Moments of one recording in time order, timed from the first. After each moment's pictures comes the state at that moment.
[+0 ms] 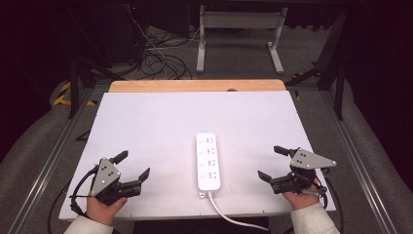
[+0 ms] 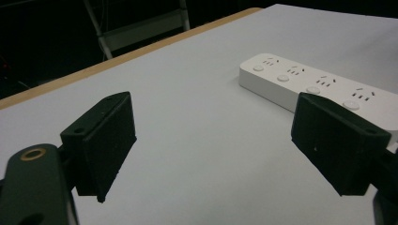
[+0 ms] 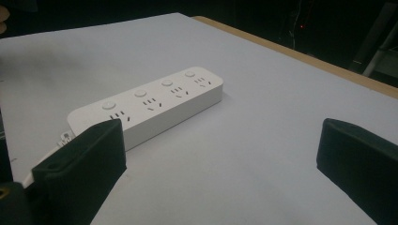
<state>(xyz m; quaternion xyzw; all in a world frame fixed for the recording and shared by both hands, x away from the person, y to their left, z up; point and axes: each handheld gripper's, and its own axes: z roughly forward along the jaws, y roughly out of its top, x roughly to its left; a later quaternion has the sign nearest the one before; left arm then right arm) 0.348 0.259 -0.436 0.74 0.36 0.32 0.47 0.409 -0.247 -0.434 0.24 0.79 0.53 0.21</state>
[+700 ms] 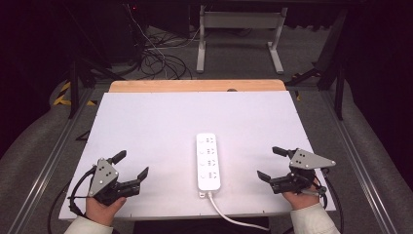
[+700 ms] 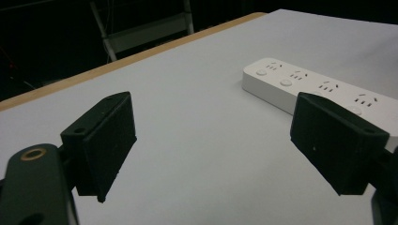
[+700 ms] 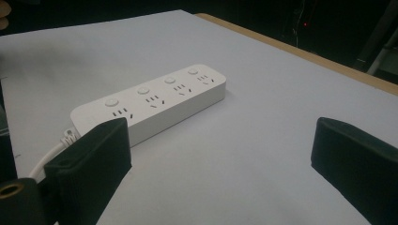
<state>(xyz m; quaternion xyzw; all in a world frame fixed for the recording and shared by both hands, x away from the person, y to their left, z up) 0.345 0.259 -0.435 0.73 0.36 0.33 0.48 0.408 -0.246 -0.434 0.24 0.79 0.52 0.20</state>
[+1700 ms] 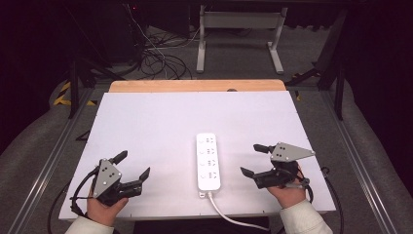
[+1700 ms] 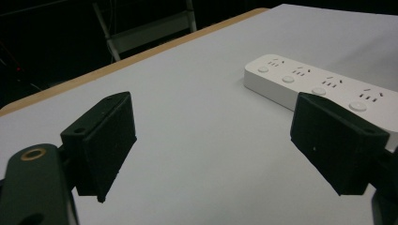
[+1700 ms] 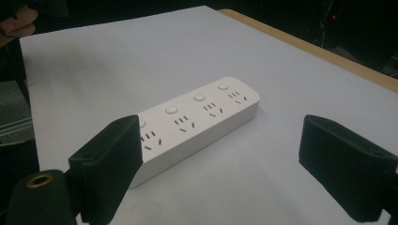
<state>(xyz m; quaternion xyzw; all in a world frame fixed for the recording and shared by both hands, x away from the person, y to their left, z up) 0.345 0.254 -0.436 0.73 0.36 0.34 0.47 0.417 -0.201 -0.416 0.22 0.81 0.51 0.17</state>
